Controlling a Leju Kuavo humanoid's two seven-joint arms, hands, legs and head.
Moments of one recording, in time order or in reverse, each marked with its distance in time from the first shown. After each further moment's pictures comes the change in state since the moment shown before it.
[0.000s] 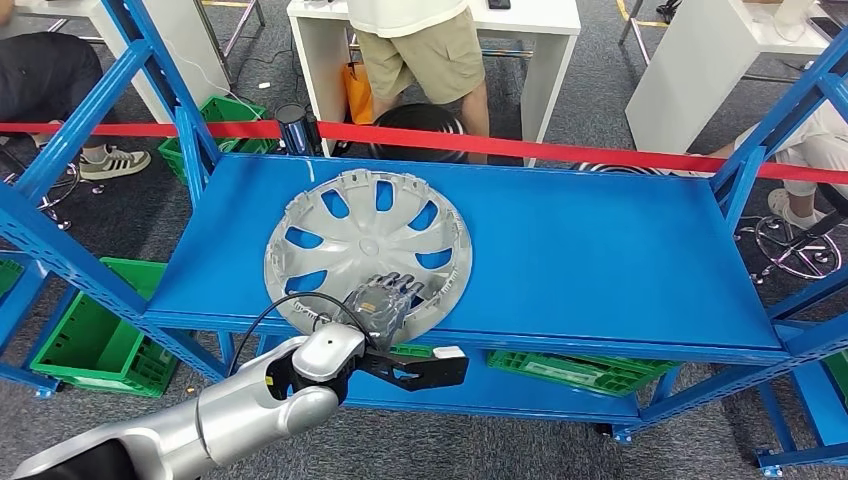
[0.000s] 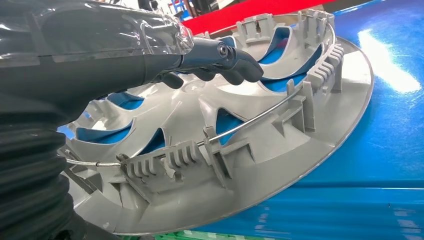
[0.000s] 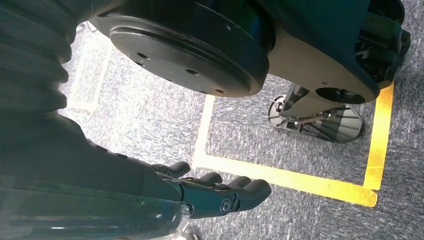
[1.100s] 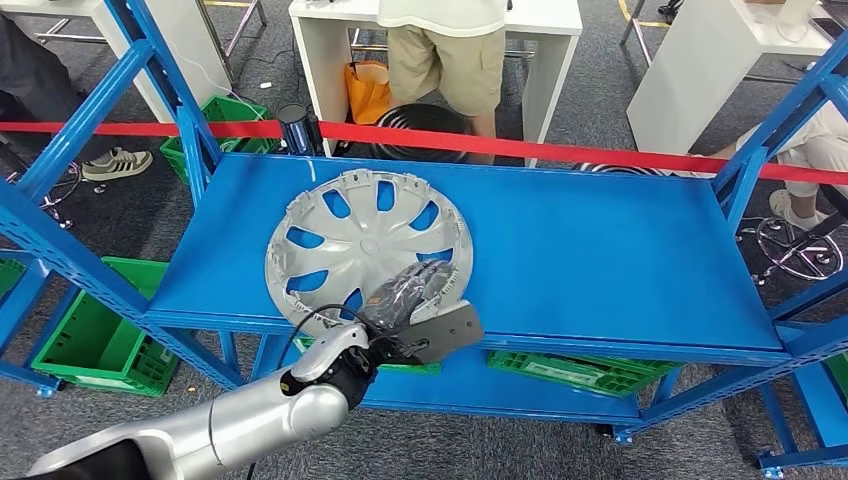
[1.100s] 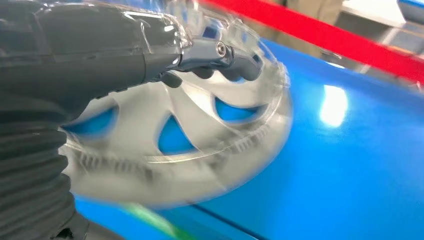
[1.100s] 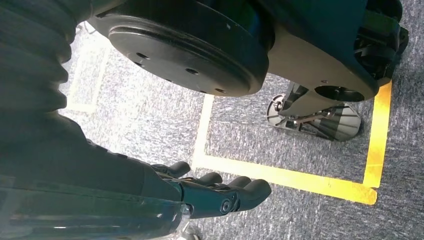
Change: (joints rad) left arm -0.021 -0.040 -0.051 -0.001 0.304 0.473 -0.038; right arm 0.005 0.005 -0.025 0.000 0.011 -0.011 -0.007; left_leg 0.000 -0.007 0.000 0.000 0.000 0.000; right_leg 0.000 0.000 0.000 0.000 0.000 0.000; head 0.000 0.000
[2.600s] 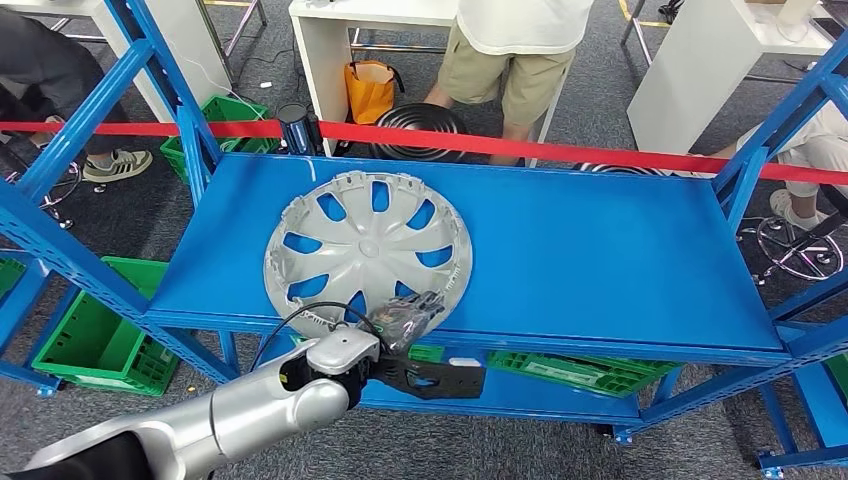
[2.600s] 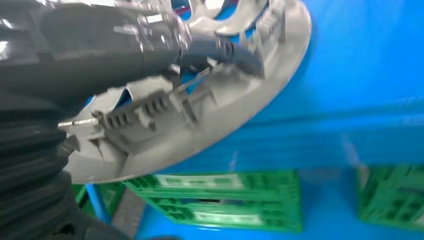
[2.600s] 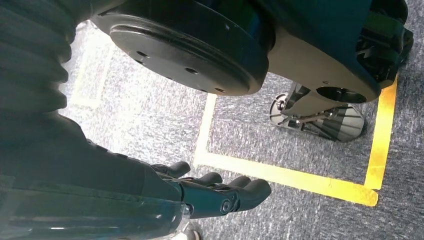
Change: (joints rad) left arm -0.021 0.011 0.000 0.040 -0.070 -0.510 0.037; right arm -0.009 0.000 -0.017 0.000 0.043 0.017 0.019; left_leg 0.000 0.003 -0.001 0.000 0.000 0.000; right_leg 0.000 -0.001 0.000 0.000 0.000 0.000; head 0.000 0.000
